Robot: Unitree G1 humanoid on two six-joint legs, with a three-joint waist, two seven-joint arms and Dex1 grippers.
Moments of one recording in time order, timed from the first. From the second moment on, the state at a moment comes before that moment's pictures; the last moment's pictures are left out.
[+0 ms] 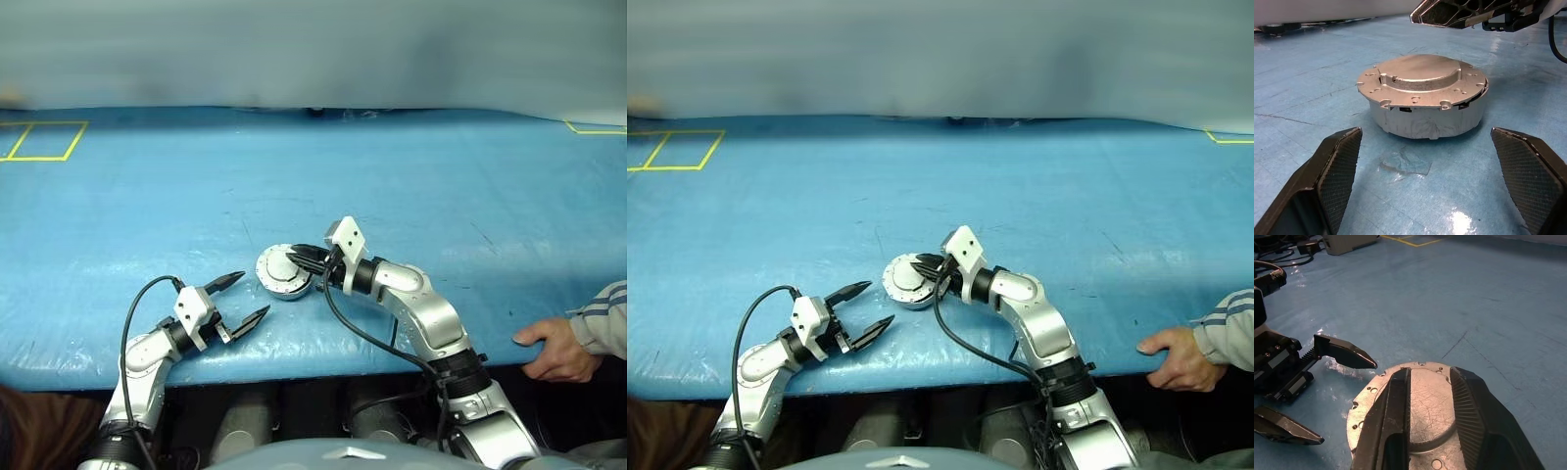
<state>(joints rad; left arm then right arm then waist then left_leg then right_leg) 0.07 0.38 -0.02 0.27 -0.30 -0.43 -0.95 -0.29 -0.19 0.29 -0.08 0.17 0.36 0.70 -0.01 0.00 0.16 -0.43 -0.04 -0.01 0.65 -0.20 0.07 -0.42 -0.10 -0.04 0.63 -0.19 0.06</state>
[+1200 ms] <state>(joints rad) 0.07 0.38 -0.02 0.27 -0.29 -0.42 -0.96 -0.27 -0.15 0.37 0.00 0.05 0.28 0.60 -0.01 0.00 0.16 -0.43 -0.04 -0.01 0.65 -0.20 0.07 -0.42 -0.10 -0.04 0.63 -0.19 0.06</state>
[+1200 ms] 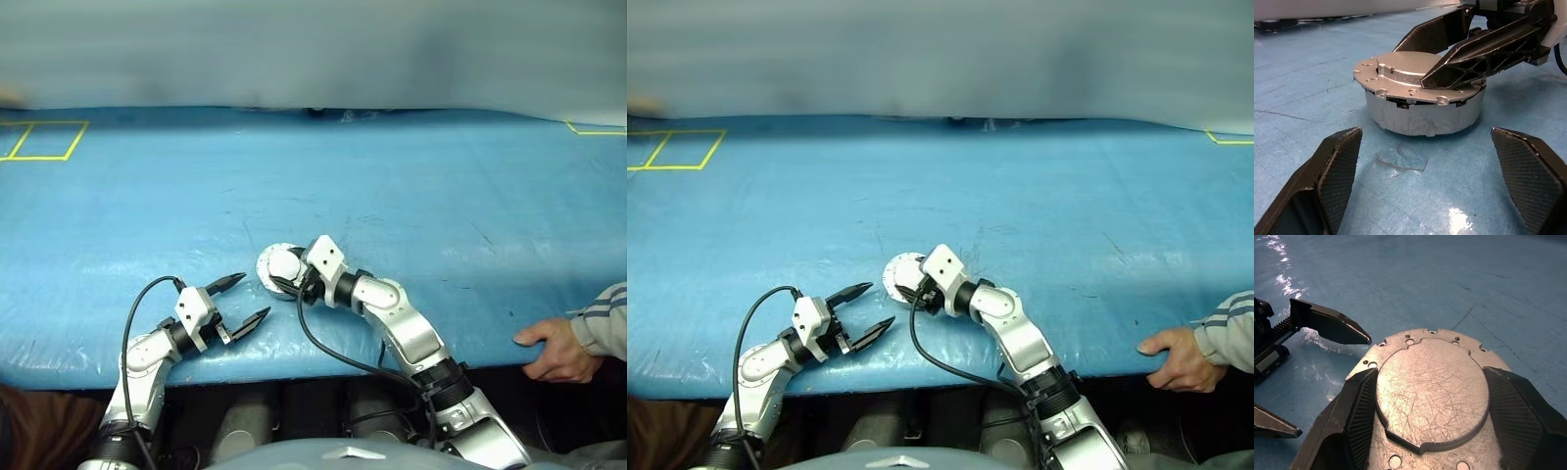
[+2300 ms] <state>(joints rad) 0.07 0.38 -0.02 0.27 -0.29 -0.42 -0.95 -0.33 -0.24 0.38 -0.06 0.08 0.42 0.69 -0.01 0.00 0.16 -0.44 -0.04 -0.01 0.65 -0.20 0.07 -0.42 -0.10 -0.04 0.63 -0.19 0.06</state>
